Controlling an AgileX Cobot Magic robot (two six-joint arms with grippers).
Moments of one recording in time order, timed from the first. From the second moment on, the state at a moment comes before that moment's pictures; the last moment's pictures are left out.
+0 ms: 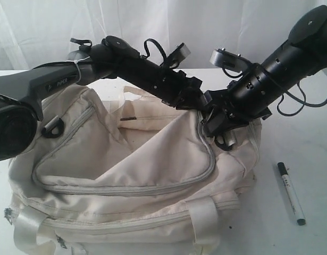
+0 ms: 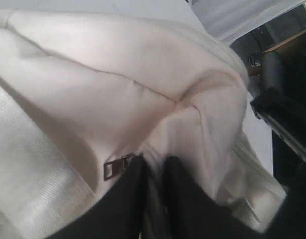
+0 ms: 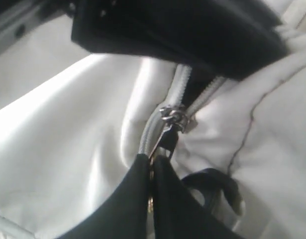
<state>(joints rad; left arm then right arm) -0.37 2.49 -2.24 -1.14 1.17 0.69 0.18 1.84 -1.32 0.69 1.09 -0.55</state>
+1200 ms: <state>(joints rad) -0.37 2.50 -2.34 -0.86 1.29 0.65 0.20 1.83 -1.31 0.68 1.20 -0.59</state>
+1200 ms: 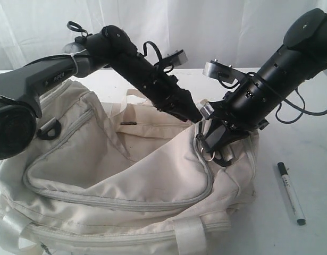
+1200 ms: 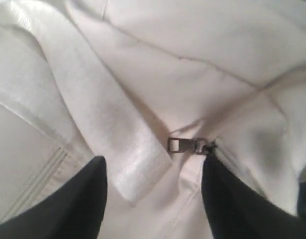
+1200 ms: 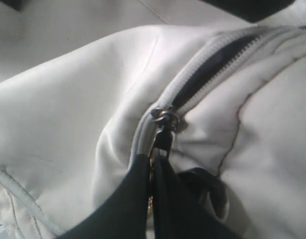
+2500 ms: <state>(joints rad) -0.44 2.52 -2.40 -0.79 1.21 0.73 0.20 1.83 -1.31 0.67 1.20 -0.61</state>
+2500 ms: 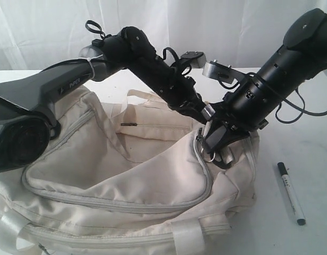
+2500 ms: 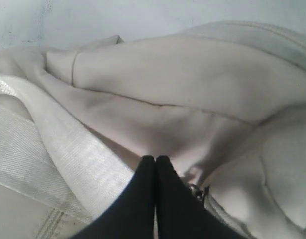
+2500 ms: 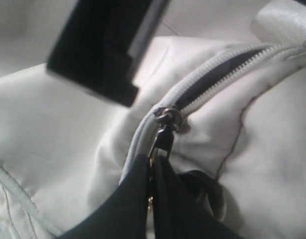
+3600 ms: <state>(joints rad) -0.44 2.37 -2.37 -0.62 1.31 0.48 -0.01 1.75 -1.39 0.62 1.17 -0.51</state>
